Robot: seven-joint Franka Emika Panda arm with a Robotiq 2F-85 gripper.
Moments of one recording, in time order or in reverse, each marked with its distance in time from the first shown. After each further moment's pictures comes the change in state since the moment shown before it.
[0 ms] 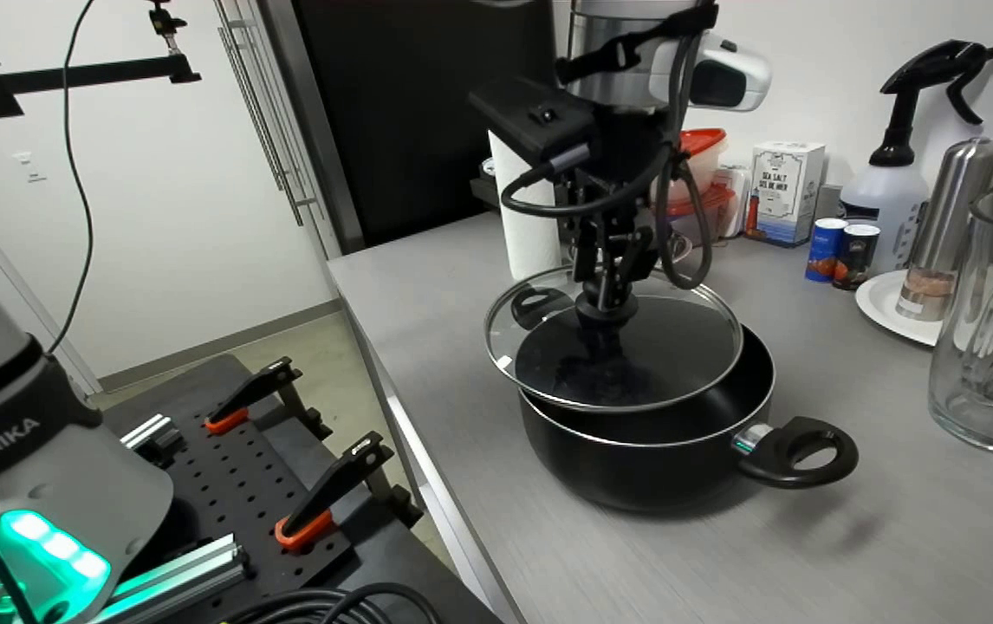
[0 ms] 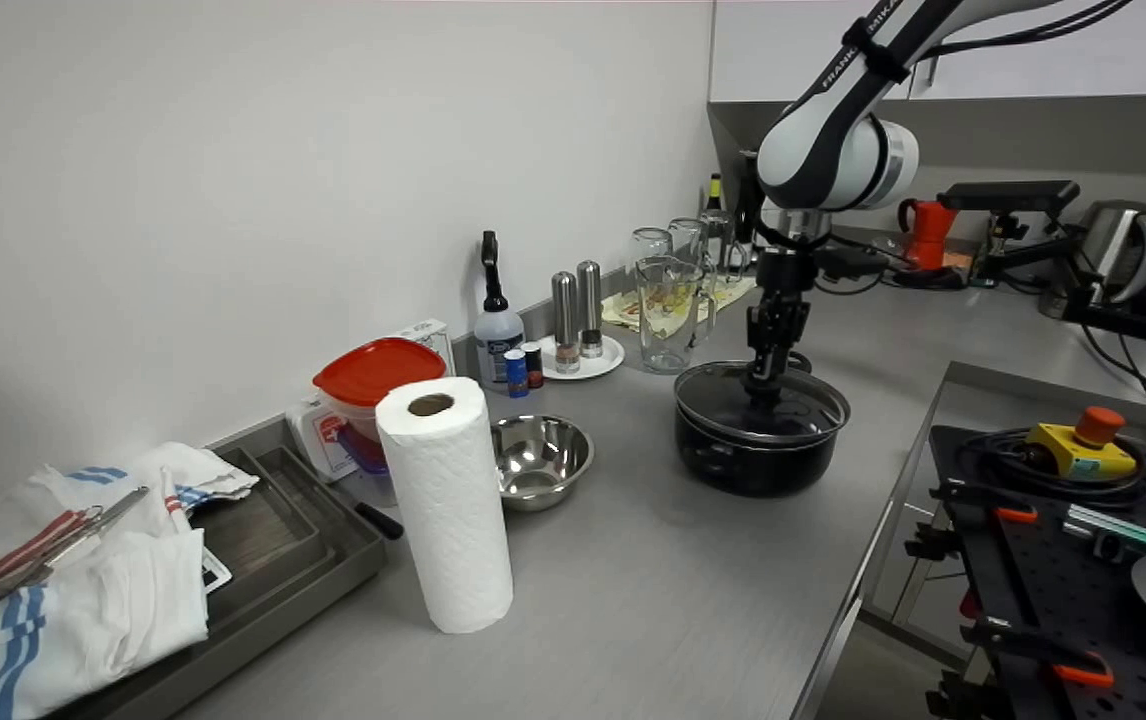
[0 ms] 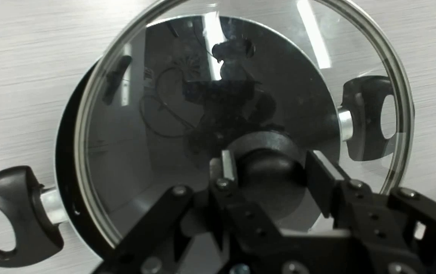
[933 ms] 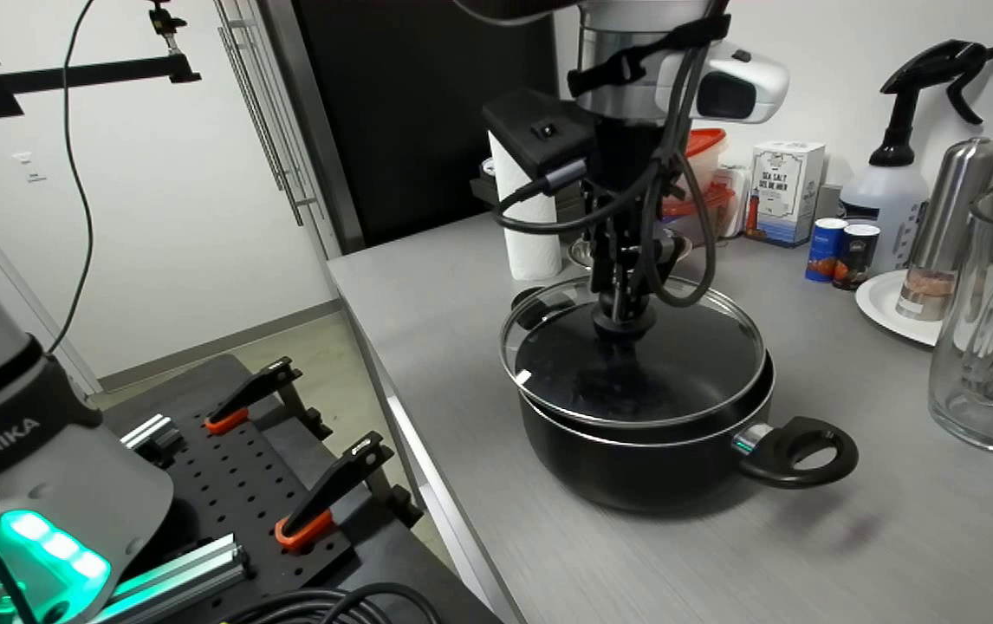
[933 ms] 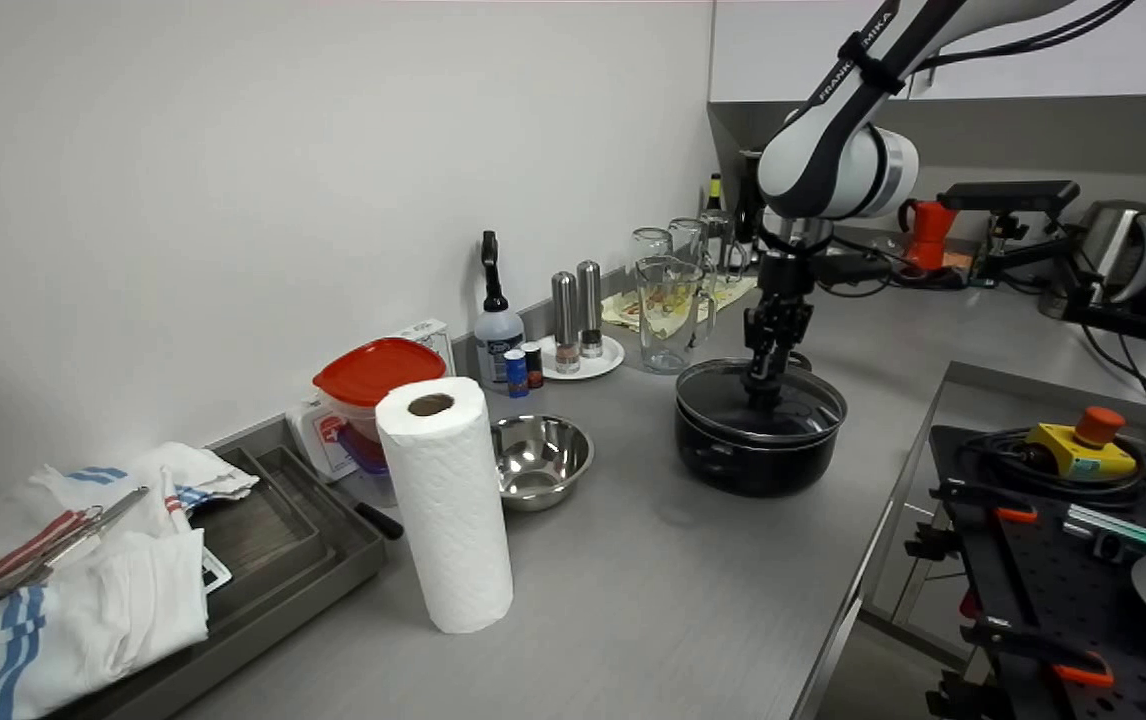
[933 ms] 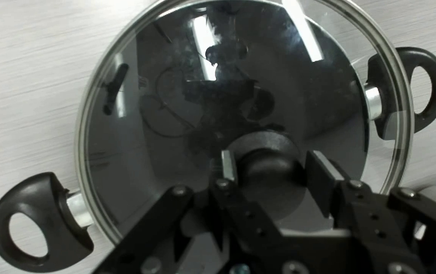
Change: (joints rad) arm -0.008 0.026 -0.005 0.000 0.002 0.060 0.076
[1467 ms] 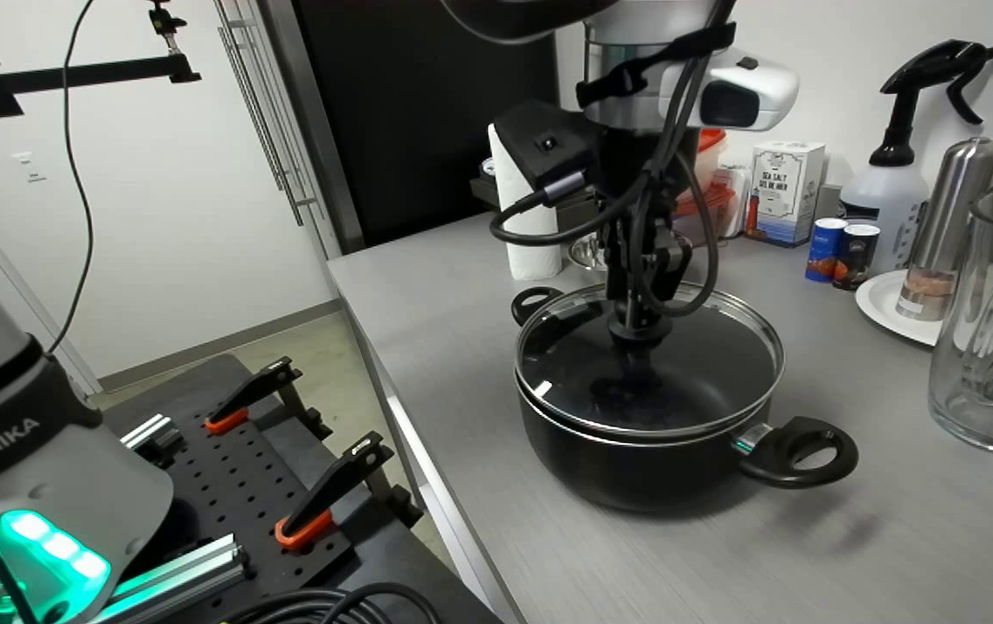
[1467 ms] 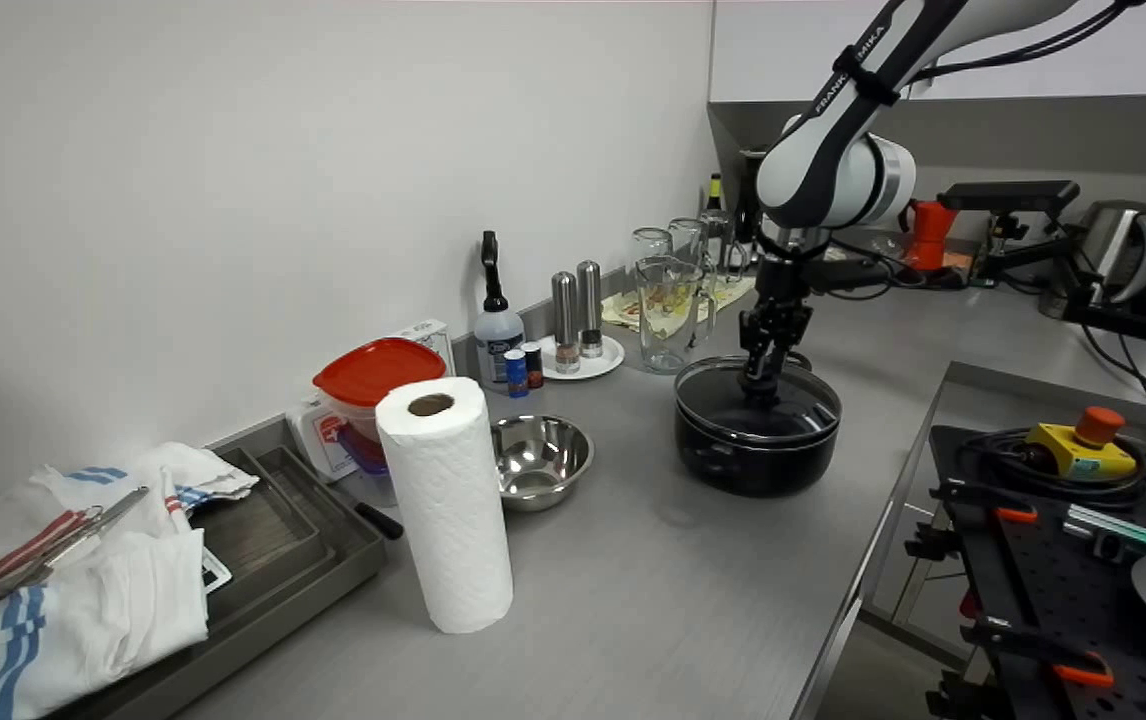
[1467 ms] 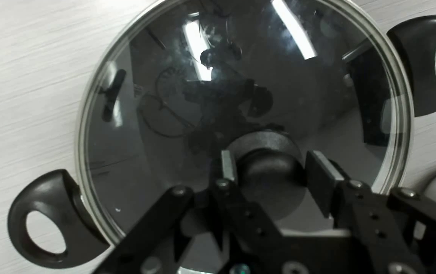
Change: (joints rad) arm 0.001 0.024 -0.001 0.000 -0.005 0.065 0.066
